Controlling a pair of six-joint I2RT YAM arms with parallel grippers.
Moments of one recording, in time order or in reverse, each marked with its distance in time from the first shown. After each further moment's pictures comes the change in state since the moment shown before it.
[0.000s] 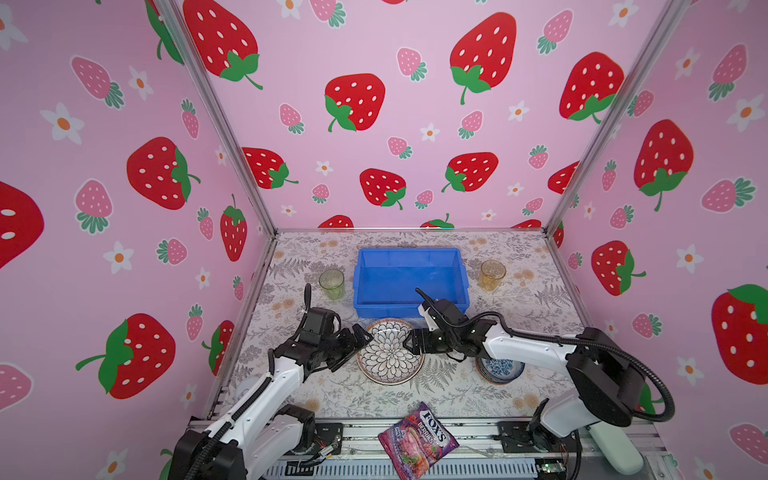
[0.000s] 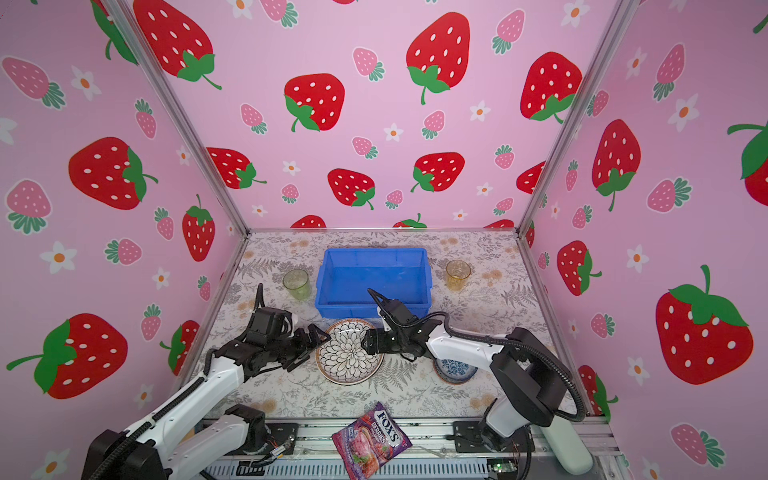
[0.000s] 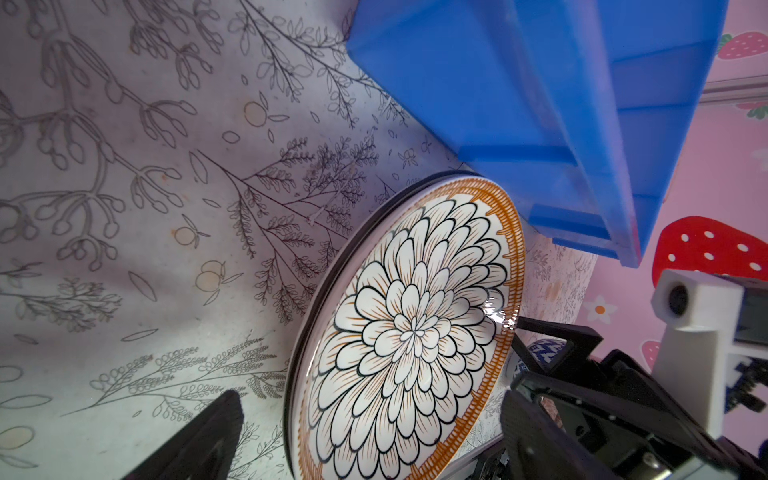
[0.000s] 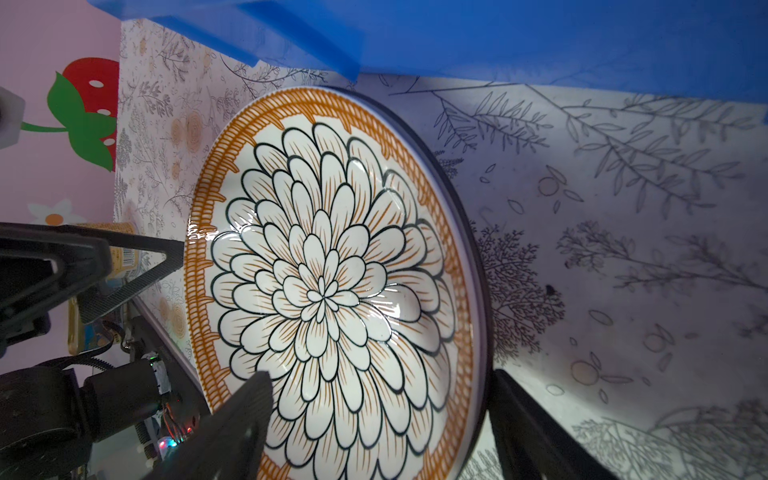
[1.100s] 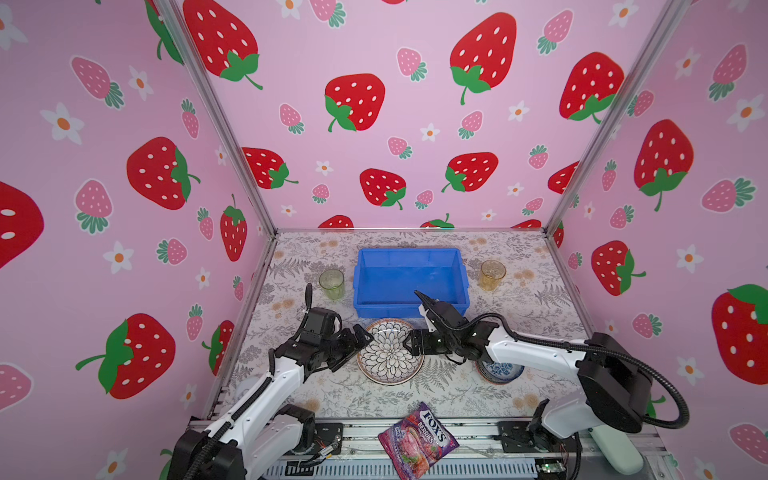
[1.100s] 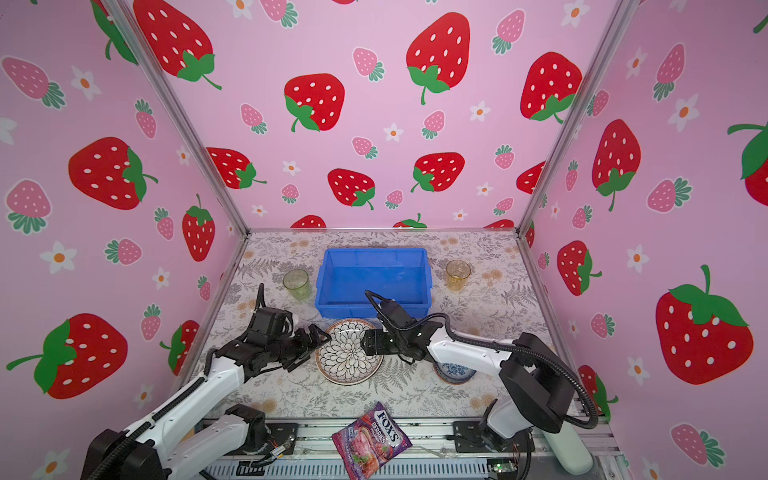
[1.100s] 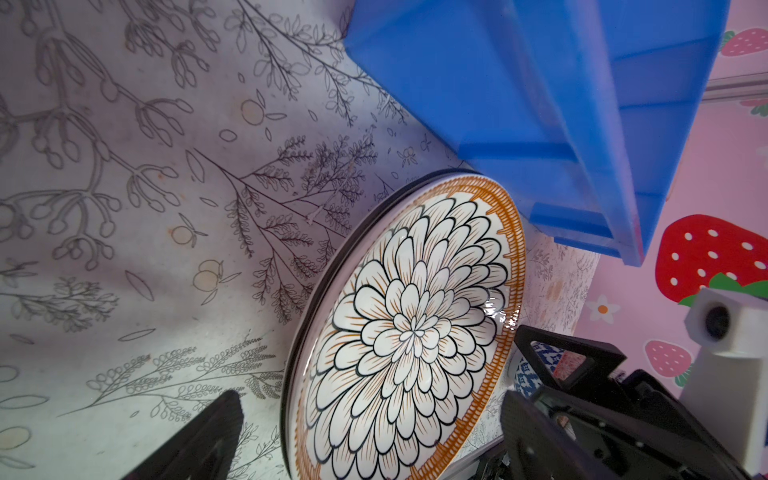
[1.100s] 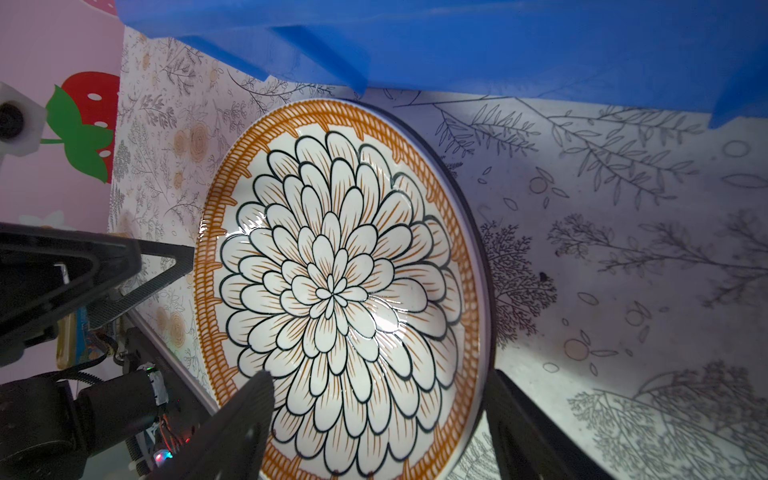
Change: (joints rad) left arm -0.011 0.000 0.000 0.002 -0.010 -0.005; right arm 0.043 -0.045 0.011 -0.043 0.093 0.032
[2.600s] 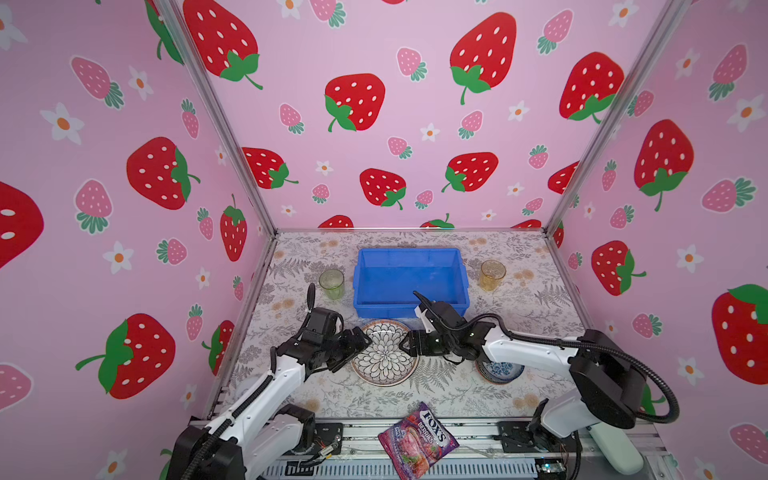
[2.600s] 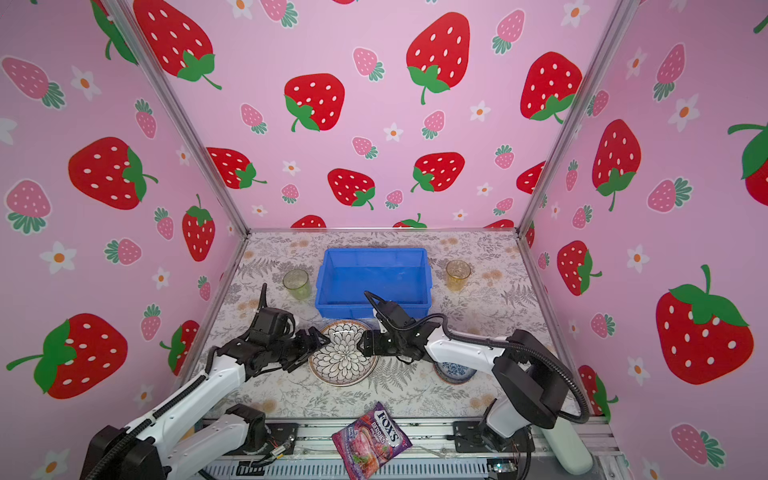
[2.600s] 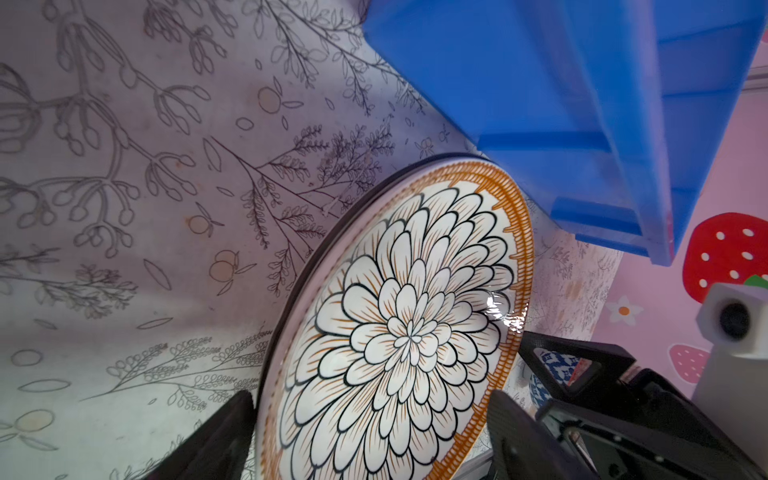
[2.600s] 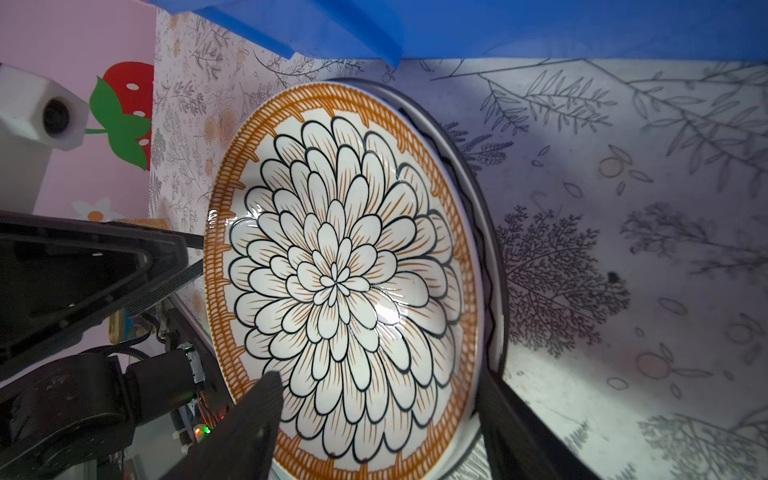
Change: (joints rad) left arm -0.022 0.014 0.018 -0.044 -0.028 0.005; right arm -0.003 0.033 -0.011 0.077 -0.111 0.035
